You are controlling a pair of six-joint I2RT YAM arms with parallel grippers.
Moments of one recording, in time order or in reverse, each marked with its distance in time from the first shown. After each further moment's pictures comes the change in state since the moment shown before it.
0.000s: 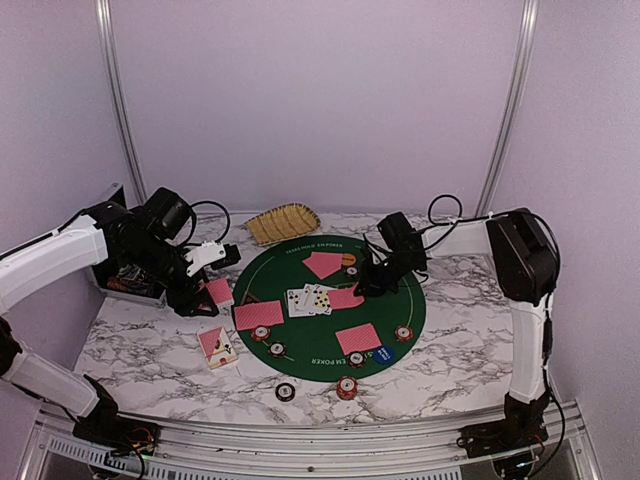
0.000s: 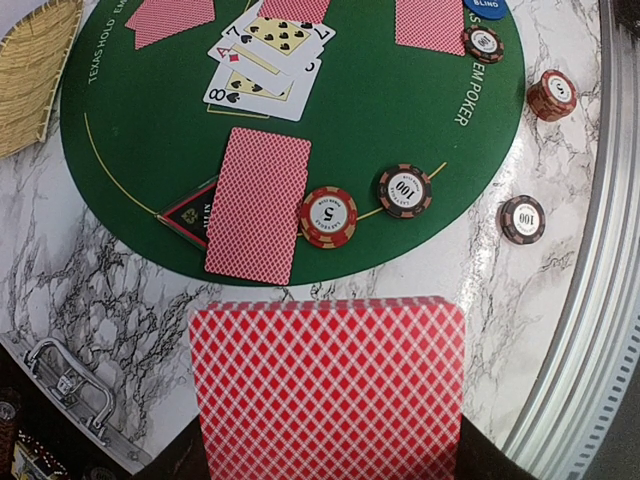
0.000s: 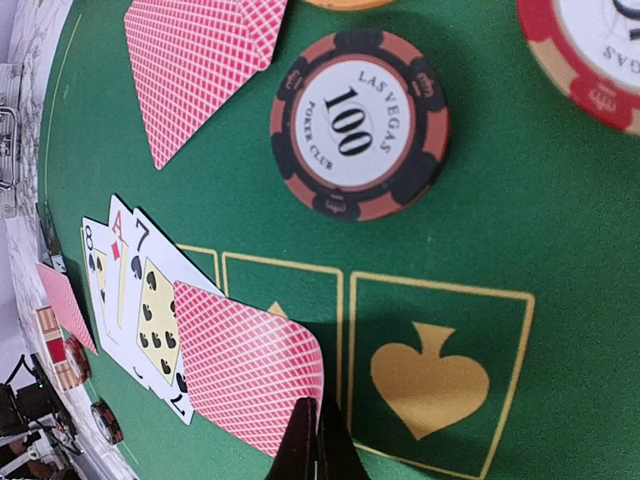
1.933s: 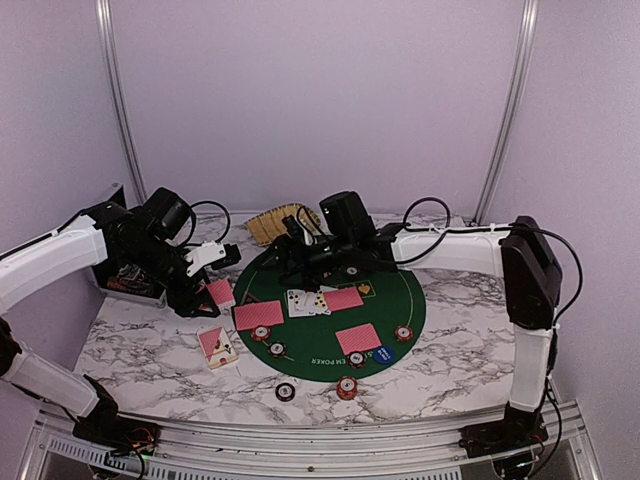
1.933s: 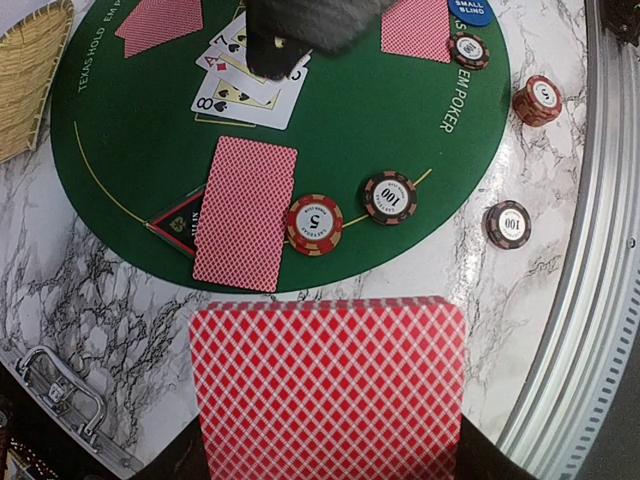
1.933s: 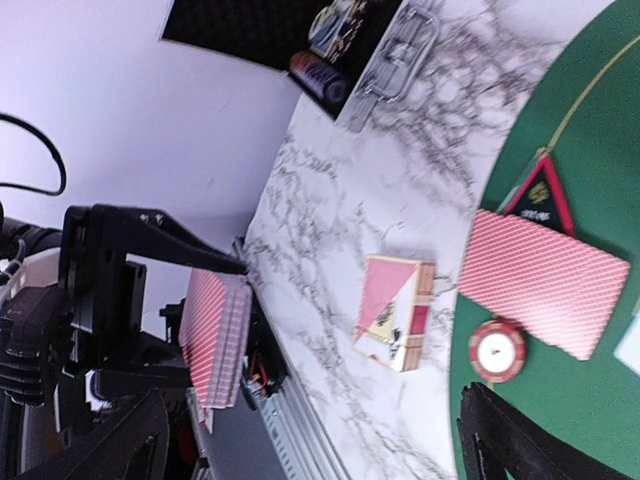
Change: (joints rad) left arm 0.000 -0.004 -0.002 0.000 0.033 -0.003; right arm 0.364 -0.132 0.087 0.356 -0.195 0.354
